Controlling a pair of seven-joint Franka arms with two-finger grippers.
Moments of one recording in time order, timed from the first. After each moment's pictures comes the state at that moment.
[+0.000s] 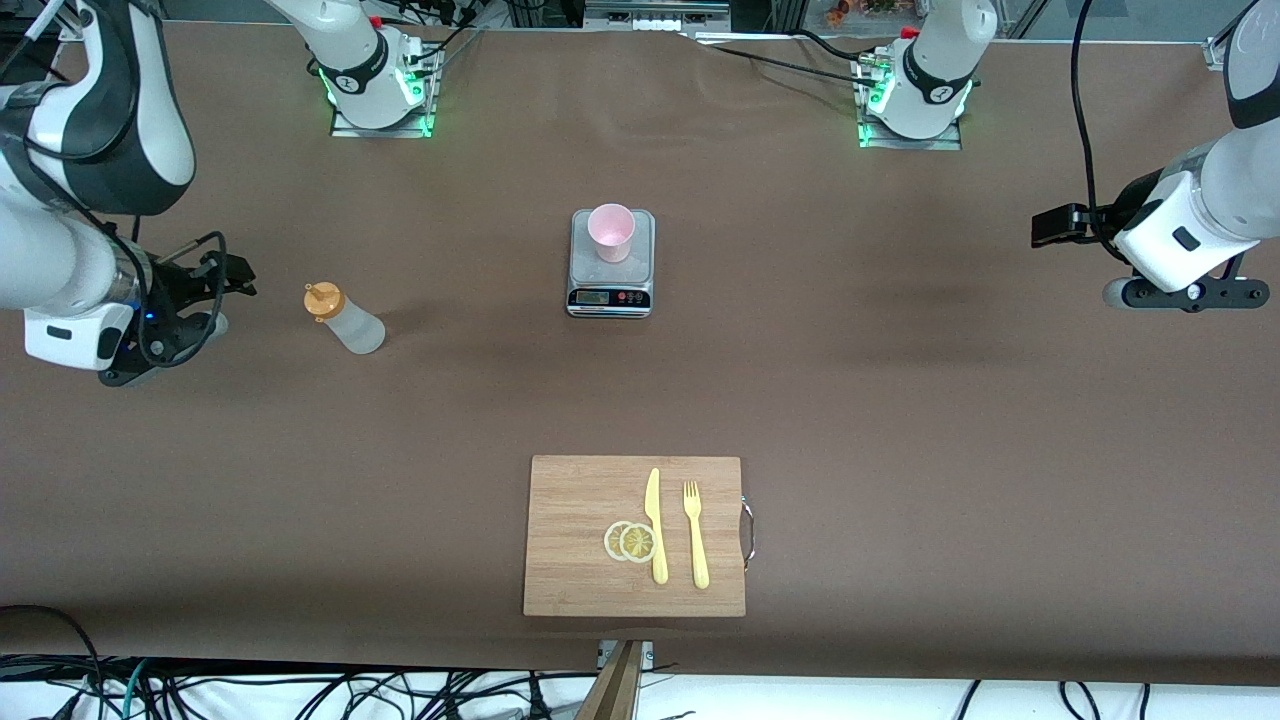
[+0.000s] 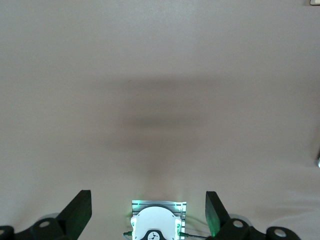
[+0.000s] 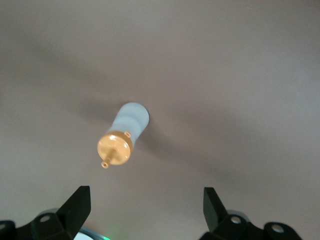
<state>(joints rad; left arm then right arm) 0.02 0.13 -0.08 -1.52 0.01 1.33 -0.07 0.06 0.21 -0.02 -1.64 -0.06 1.64 -0.37</state>
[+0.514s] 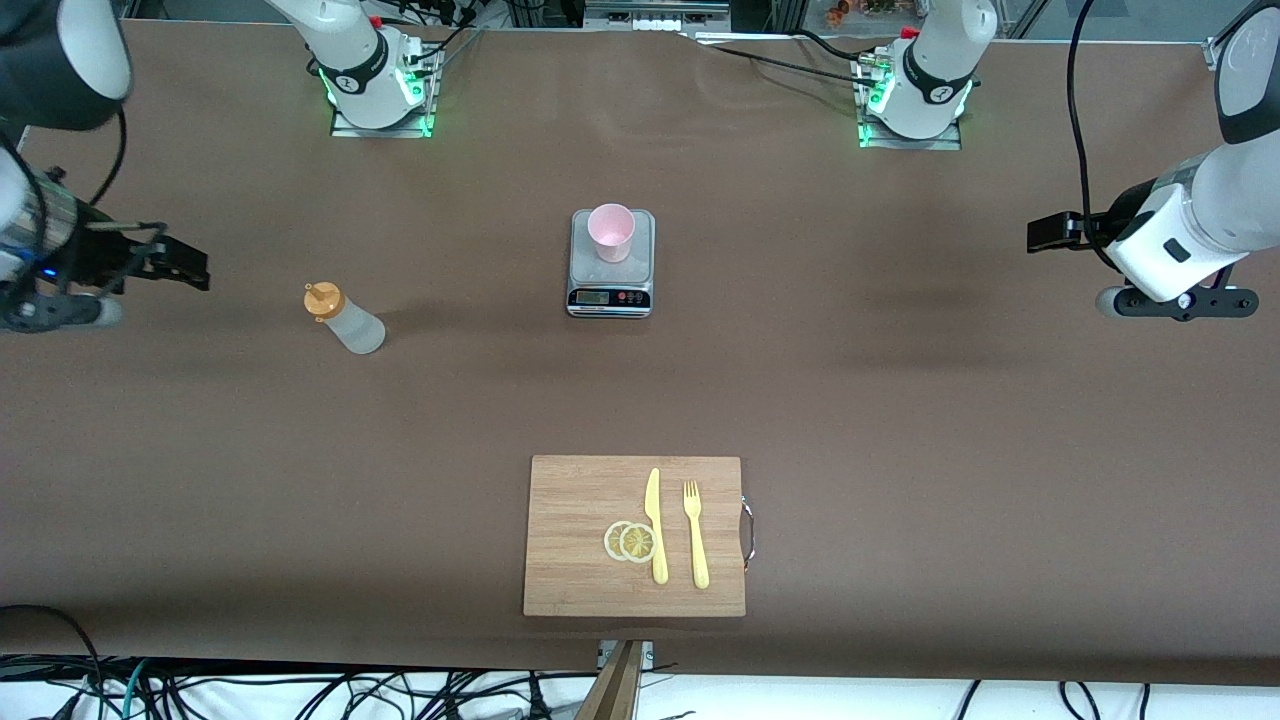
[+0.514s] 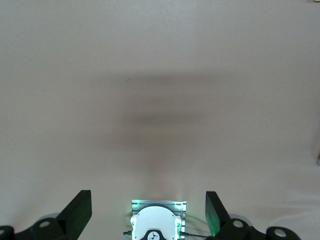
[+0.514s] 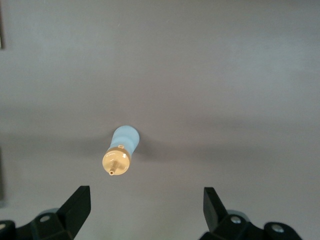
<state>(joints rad) 0.01 0.15 -0.08 -1.52 0.01 1.33 -0.07 0.02 0.09 -0.03 -1.62 -0.06 1.64 -0.05</state>
